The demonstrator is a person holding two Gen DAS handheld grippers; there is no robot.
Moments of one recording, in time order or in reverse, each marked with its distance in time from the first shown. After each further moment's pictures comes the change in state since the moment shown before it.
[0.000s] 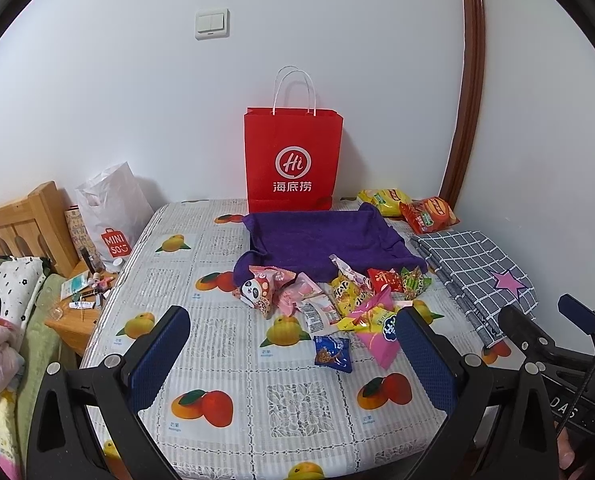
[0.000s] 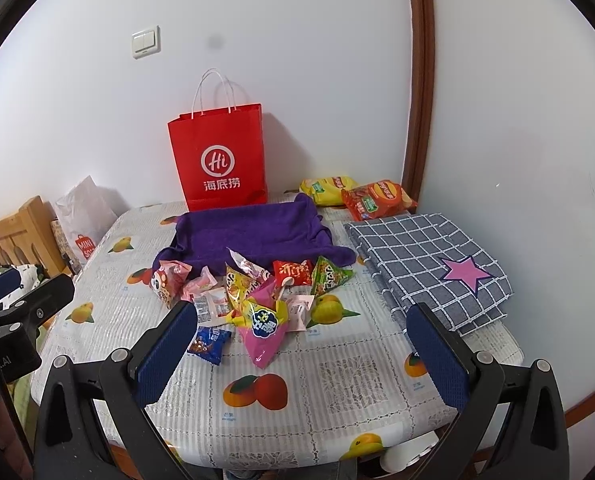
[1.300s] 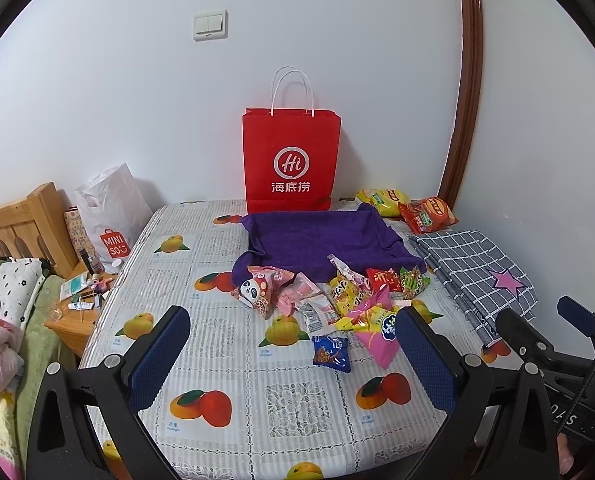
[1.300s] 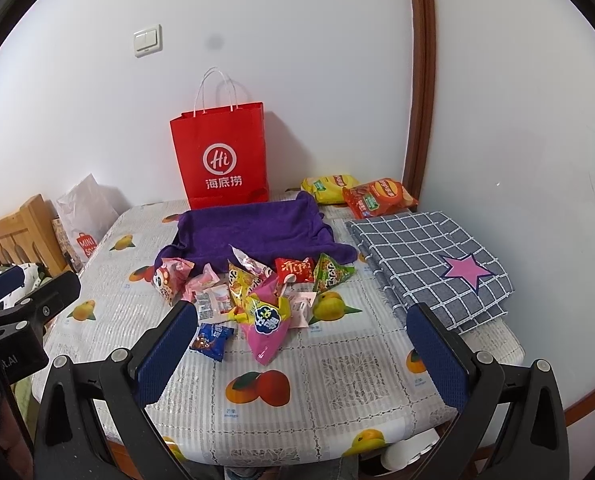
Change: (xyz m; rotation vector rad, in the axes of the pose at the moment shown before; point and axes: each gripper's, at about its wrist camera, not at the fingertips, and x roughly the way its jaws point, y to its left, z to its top) left arm 0.000 -0.003 -0.004 0.001 -0.003 -0.001; right arm -0.004 0.003 -0.003 -0.003 0.004 0.002
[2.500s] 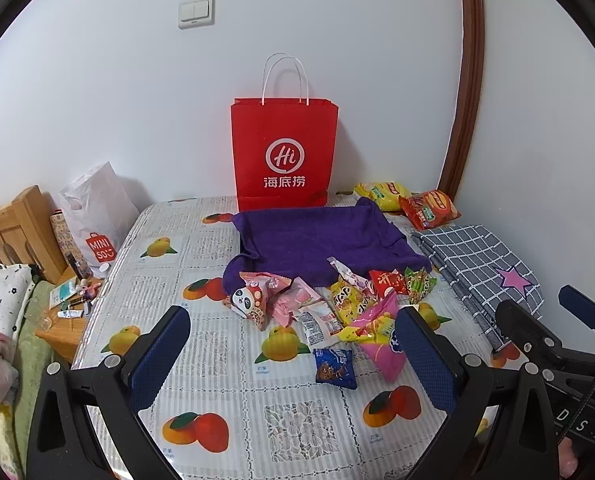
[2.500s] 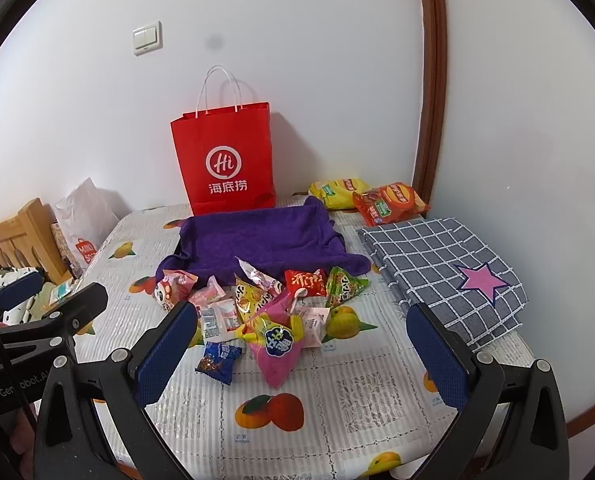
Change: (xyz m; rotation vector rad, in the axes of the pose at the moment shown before) left arm 0.046 0.001 0.014 0.033 0.033 -0.025; right arm 0.031 0.016 0.017 0.006 0.000 0.010
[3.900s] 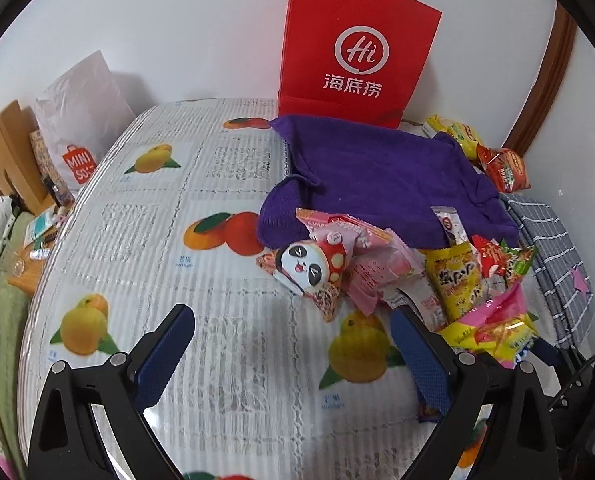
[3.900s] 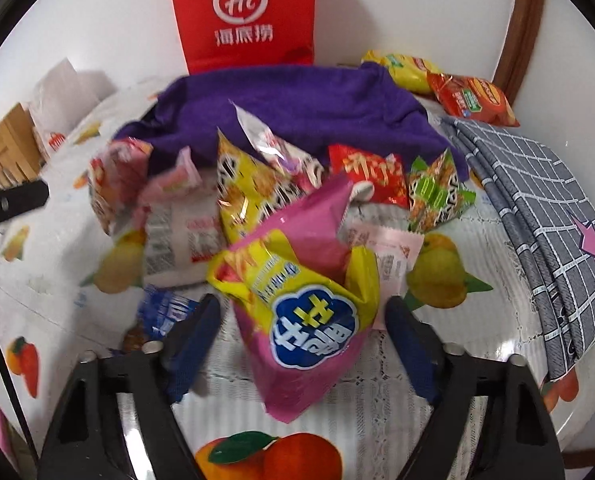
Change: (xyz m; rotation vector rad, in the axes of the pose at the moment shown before) left arm 0.176 0.082 -0.019 -0.119 0.278 0.022; right arm 0.205 0.038 -0.066 -0.126 0.373 0.063
